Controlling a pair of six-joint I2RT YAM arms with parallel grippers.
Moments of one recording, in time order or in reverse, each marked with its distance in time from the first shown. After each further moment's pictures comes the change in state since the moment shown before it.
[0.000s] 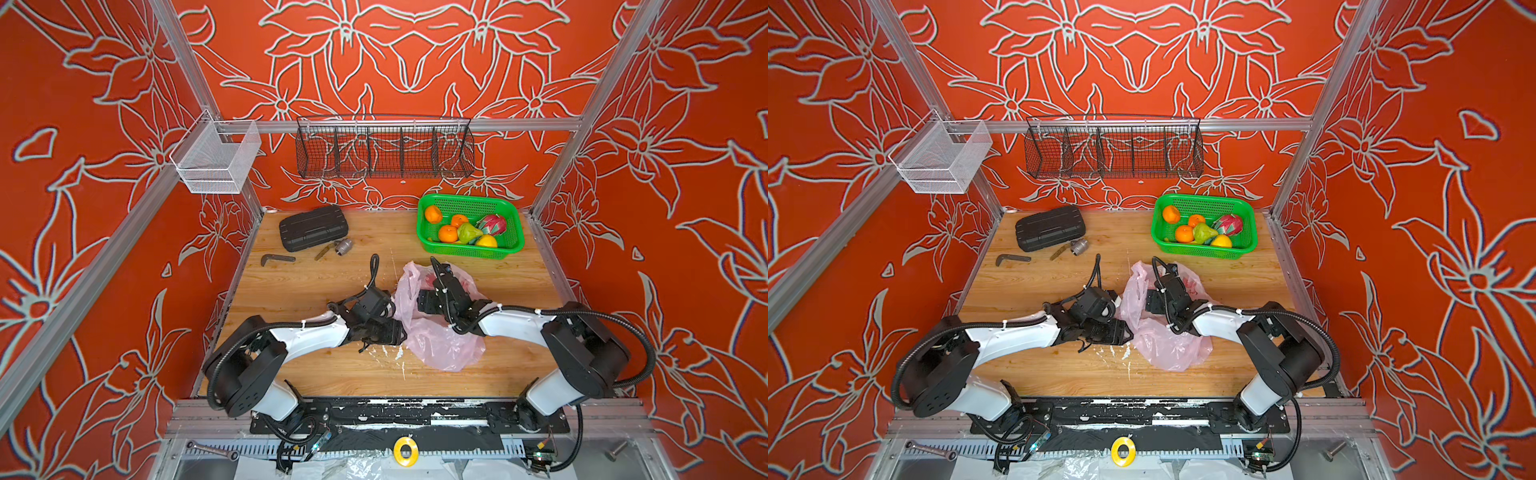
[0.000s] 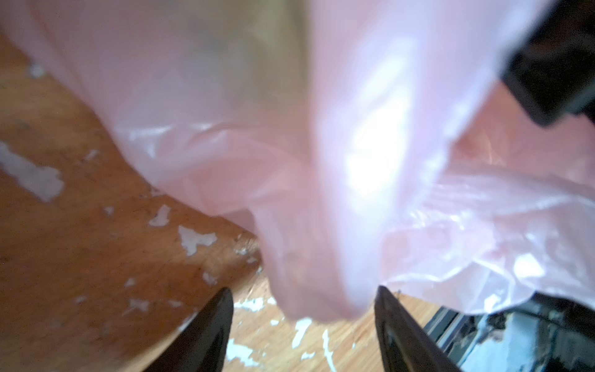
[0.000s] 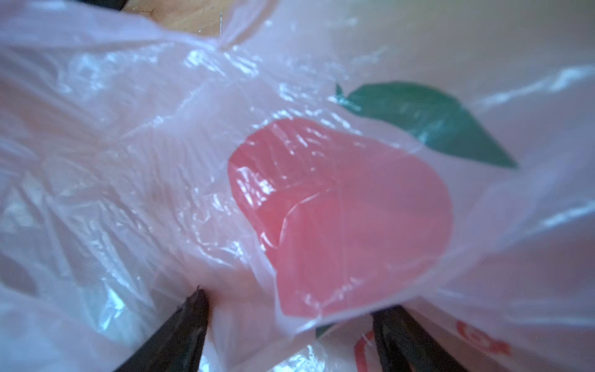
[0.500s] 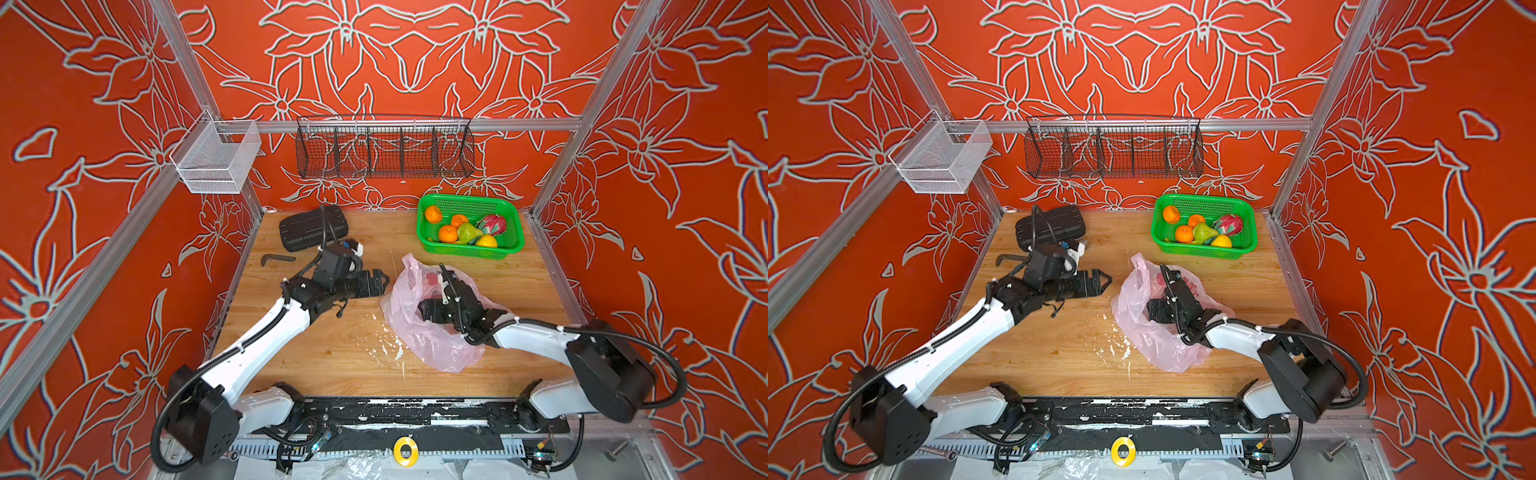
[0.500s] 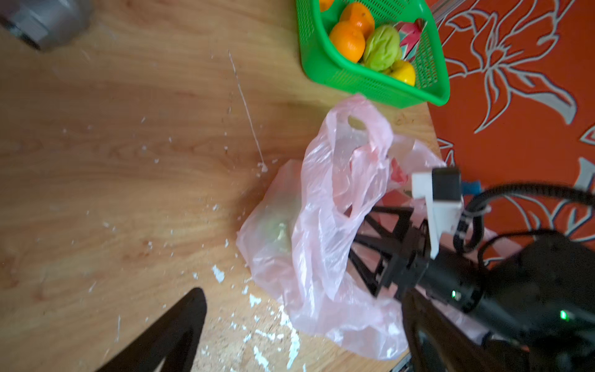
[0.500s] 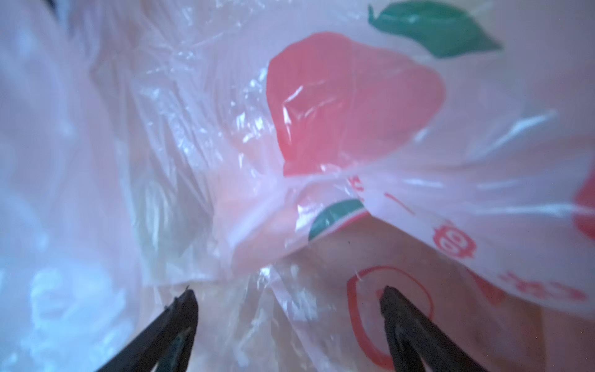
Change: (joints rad) left arm 0.274 -0.166 0.354 -0.251 -0.039 0.106; right arm -0.004 -0.211 -0.143 -0.023 -0.099 -0.069
